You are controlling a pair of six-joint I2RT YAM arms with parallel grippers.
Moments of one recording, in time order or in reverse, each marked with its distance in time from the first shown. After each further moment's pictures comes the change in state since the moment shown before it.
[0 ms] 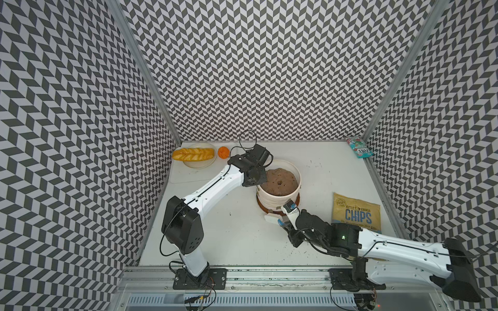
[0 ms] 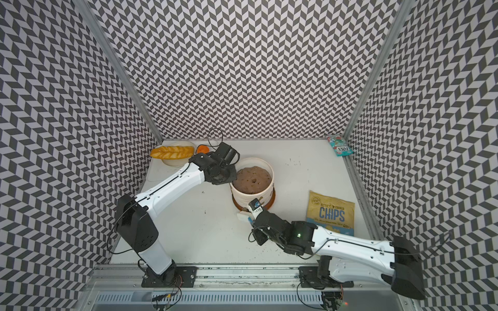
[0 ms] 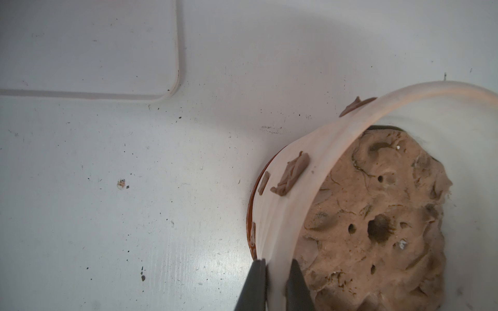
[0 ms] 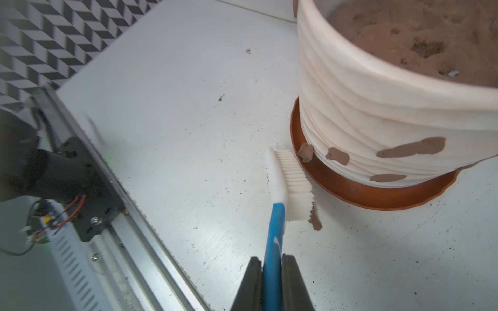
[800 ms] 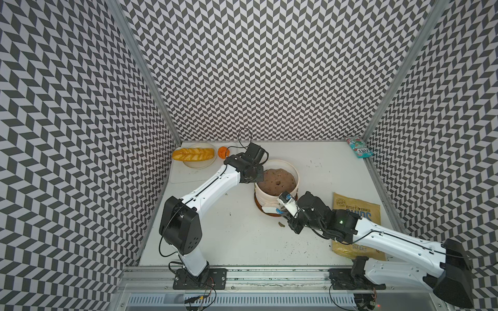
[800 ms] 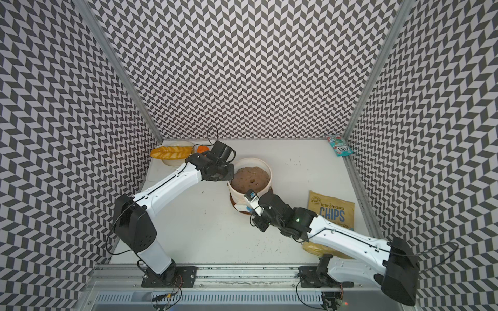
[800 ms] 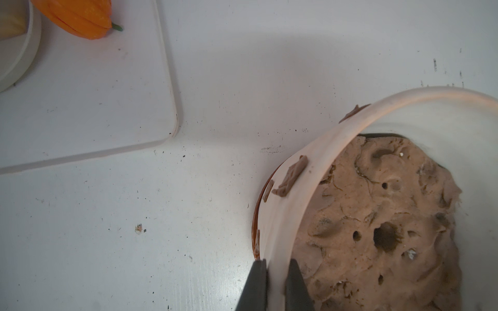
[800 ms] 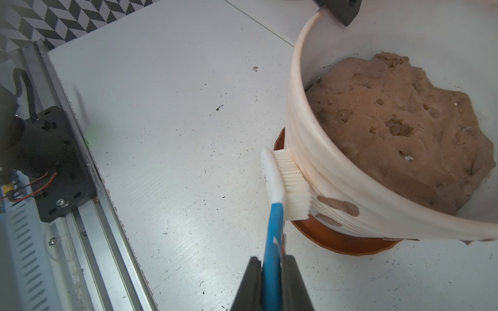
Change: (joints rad) left arm 0.050 -0.015 -0.041 0.092 0.018 0.238; right arm -0.214 0.123 0.093 0.005 -0.161 -0.349
